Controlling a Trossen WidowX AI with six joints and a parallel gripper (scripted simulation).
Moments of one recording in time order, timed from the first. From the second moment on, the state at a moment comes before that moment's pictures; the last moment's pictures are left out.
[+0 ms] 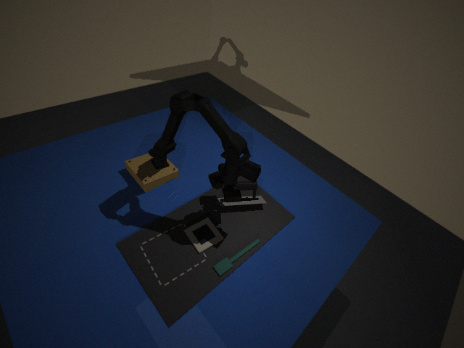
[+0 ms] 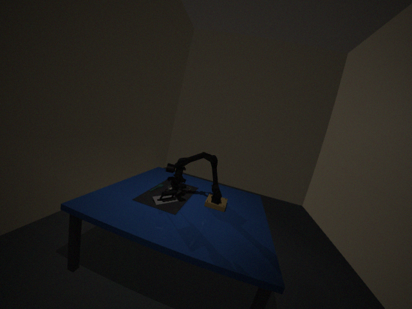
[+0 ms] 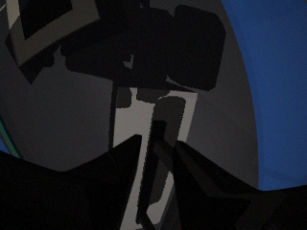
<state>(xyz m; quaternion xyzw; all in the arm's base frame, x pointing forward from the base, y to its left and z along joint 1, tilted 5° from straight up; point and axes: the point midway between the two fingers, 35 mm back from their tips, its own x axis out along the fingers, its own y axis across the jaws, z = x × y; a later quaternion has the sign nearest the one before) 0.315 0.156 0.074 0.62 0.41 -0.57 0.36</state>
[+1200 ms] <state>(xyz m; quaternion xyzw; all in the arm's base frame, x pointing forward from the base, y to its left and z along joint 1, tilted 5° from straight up) 0.241 0.188 0.093 0.62 0.41 -0.57 0.36</state>
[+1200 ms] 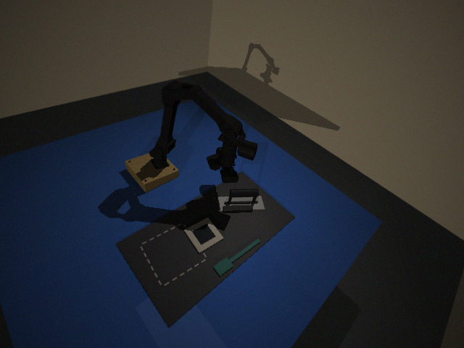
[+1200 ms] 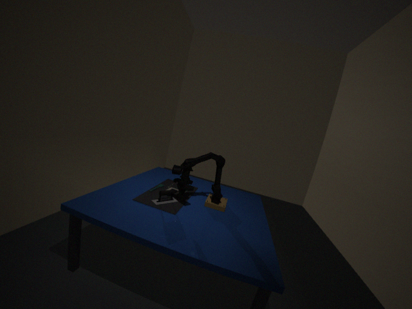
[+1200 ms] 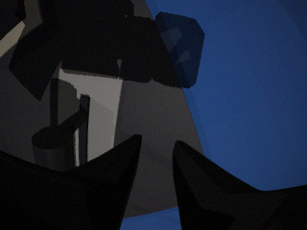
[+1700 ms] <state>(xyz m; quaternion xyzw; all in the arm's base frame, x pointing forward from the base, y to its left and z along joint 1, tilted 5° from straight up) 0.241 0.189 0.093 0.62 0.41 -0.57 0.36</state>
